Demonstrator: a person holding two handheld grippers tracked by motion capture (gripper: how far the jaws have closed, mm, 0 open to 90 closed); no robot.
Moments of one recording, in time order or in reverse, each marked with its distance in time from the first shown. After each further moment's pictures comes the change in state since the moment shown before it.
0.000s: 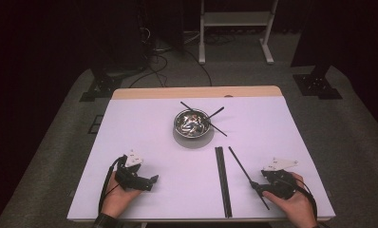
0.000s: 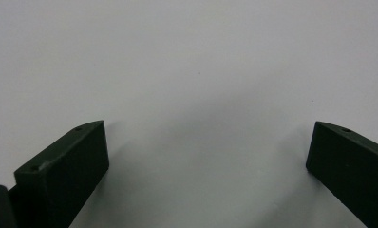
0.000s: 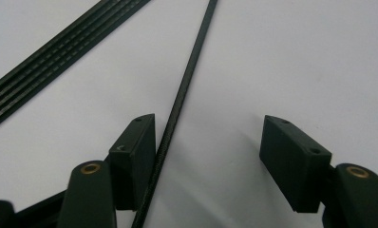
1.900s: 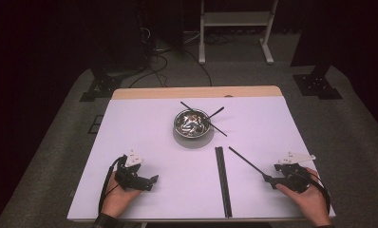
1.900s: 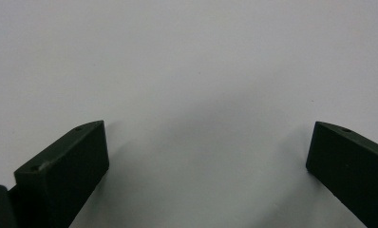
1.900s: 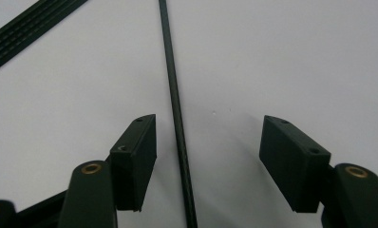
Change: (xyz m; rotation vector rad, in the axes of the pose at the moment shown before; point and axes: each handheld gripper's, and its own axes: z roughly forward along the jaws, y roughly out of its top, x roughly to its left) left arm 0.000 0.000 0.000 -0.001 -0.001 -0.003; right arm -0.040 -0.007 -0.011 -0.015 -0.037 0.041
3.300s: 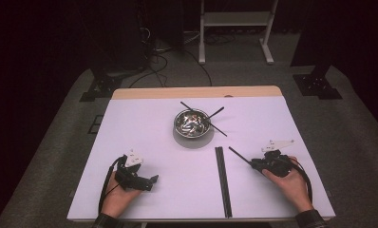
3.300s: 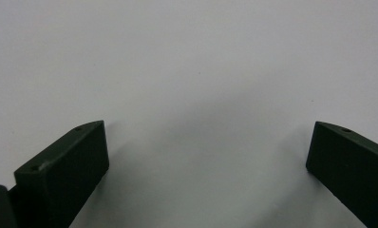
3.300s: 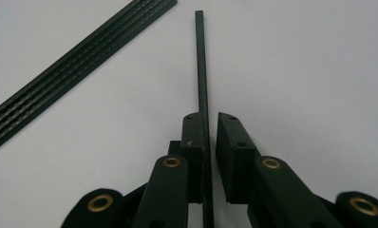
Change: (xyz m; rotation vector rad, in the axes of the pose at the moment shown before) left arm 0.000 0.000 0.000 0.000 0.000 0.000; right arm 0.002 0.040 0.038 -0.002 0.146 -0.046
